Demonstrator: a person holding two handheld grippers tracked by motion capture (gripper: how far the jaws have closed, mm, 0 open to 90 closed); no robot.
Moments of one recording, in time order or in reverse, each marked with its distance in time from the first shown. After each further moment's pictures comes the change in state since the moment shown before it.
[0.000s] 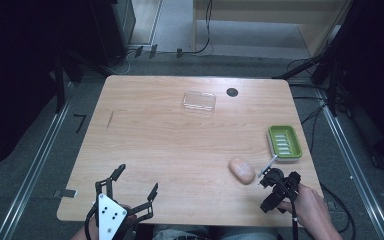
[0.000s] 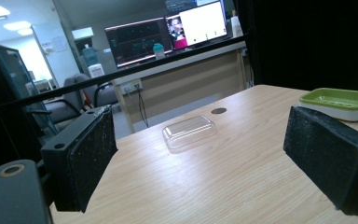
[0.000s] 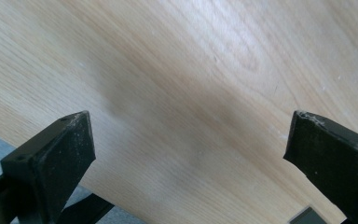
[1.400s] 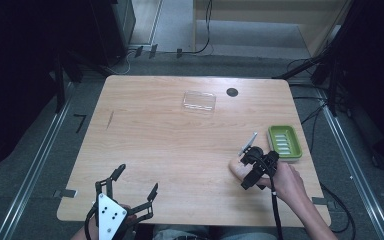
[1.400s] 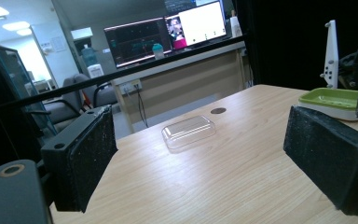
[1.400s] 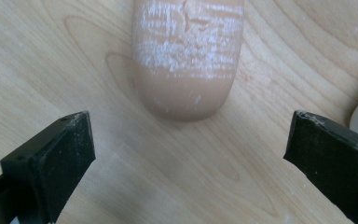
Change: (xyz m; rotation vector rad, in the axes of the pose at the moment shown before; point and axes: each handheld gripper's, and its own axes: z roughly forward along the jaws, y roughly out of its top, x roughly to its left) left arm 0.000 0.000 0.000 0.000 -0.003 0.001; right arm -0.001 0.072 -0.015 -0.055 0.040 -0.035
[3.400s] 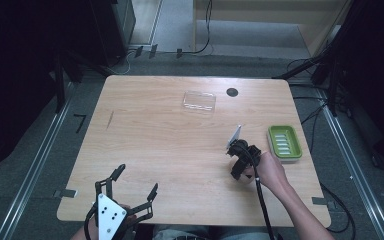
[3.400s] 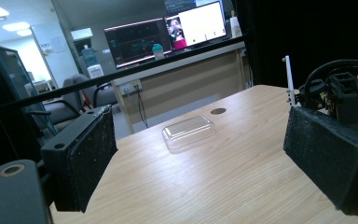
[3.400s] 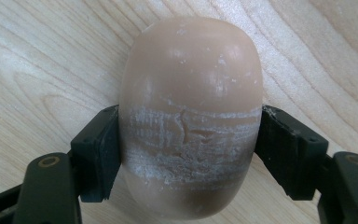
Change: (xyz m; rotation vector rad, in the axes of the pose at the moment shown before) left arm 0.000 0.000 0.000 -0.002 -0.001 0.001; right arm -0.006 0.050 0.035 0.083 0.052 -0.005
